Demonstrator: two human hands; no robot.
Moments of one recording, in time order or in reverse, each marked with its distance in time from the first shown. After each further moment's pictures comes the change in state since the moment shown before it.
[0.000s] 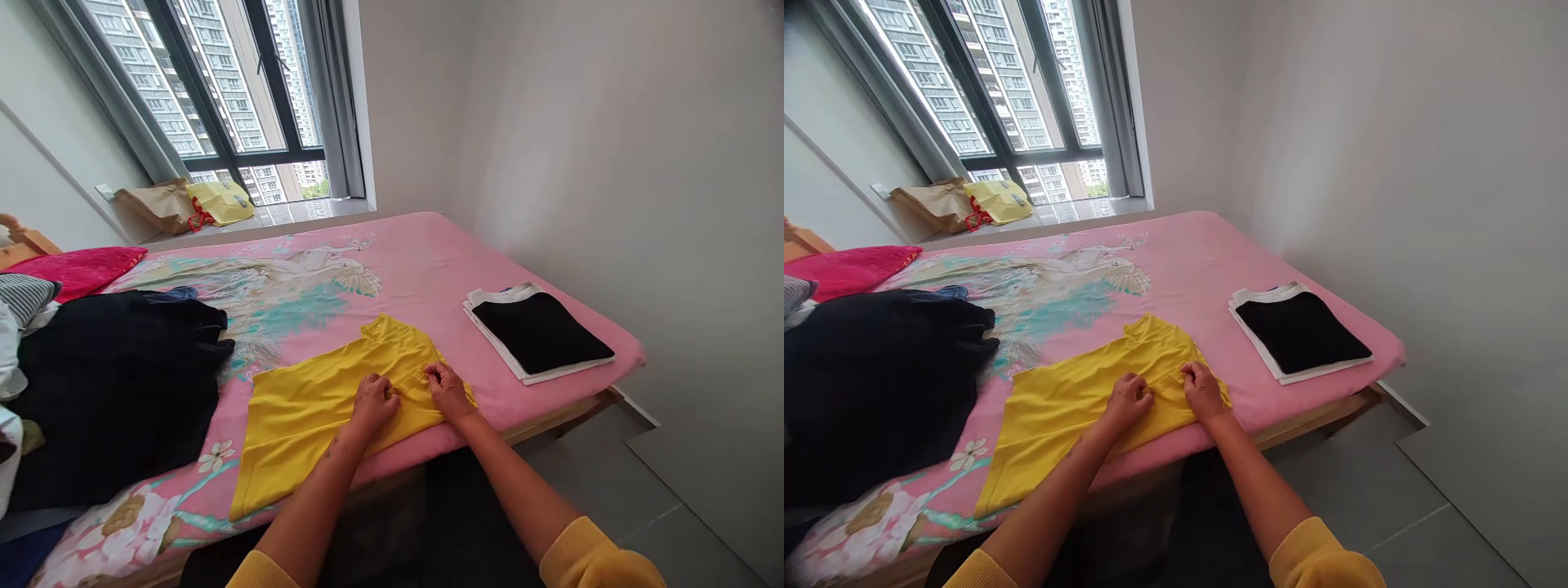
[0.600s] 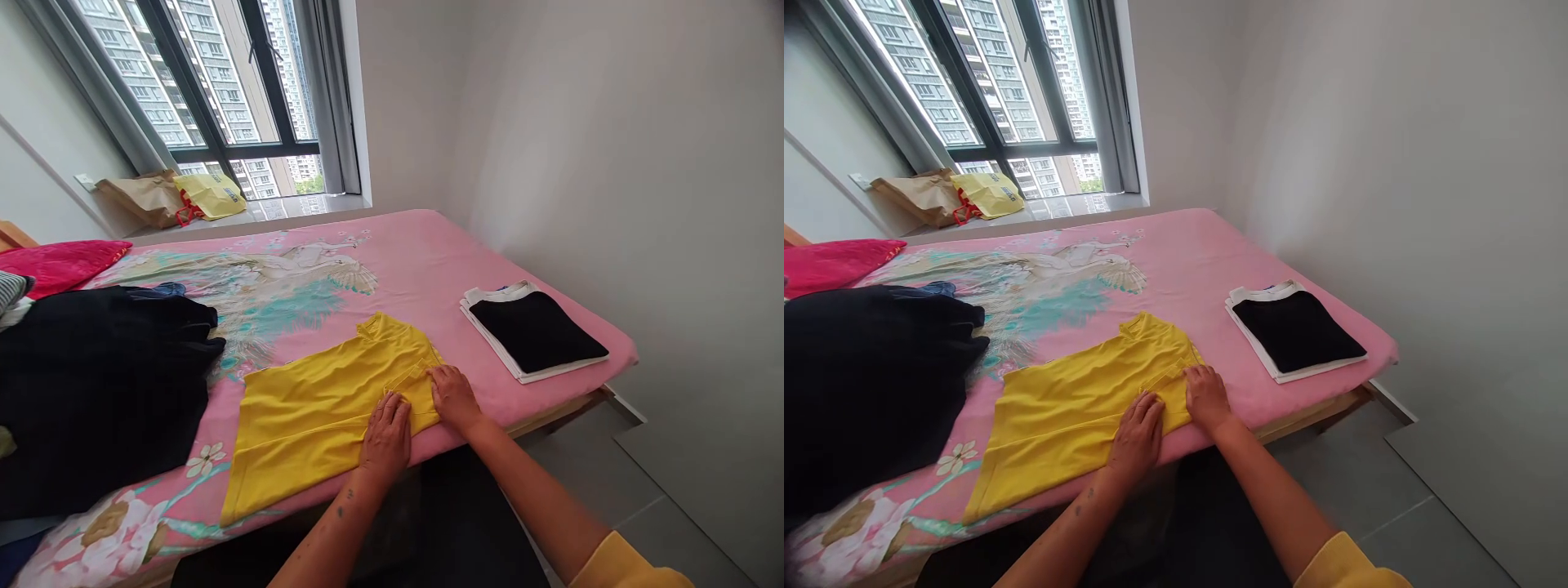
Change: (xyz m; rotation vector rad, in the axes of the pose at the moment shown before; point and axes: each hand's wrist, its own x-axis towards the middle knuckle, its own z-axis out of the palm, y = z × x) left_hand -0.061 0.022 0.030 0.034 0.126 0.263; right_hand -0.012 -0.028 -0.029 -0.513 -0.150 -0.197
